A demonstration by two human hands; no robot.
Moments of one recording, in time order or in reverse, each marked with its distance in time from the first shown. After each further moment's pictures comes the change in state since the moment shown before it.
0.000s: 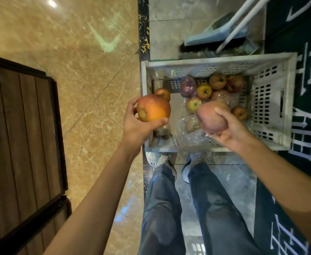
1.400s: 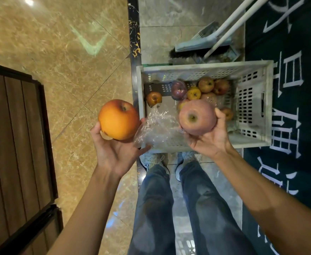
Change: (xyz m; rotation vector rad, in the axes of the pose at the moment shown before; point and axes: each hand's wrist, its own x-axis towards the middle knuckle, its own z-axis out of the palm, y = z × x) left_hand -0.029 -0.012 -0.060 -1.098 -0.417 -0.396; right_hand -0.051 0.023 0.045 0.409 -0.312 0.190
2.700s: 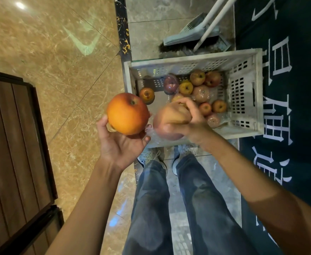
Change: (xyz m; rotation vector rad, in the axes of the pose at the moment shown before) left_hand 0.006 -0.029 0.027 0.156 -0.022 -0.064; right_hand -0.029 0.000 0.019 -1.049 -0.022 -0.478
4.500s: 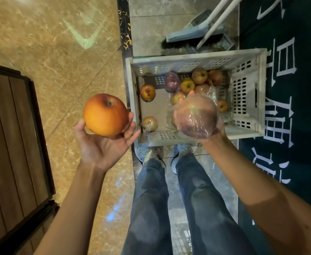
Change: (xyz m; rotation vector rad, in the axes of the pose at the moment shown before) left_hand -0.013 0.025 -0.023 -0.076 -0.007 0.049; right_hand 0.002 0.014 -0.015 1.415 -0.458 0.134
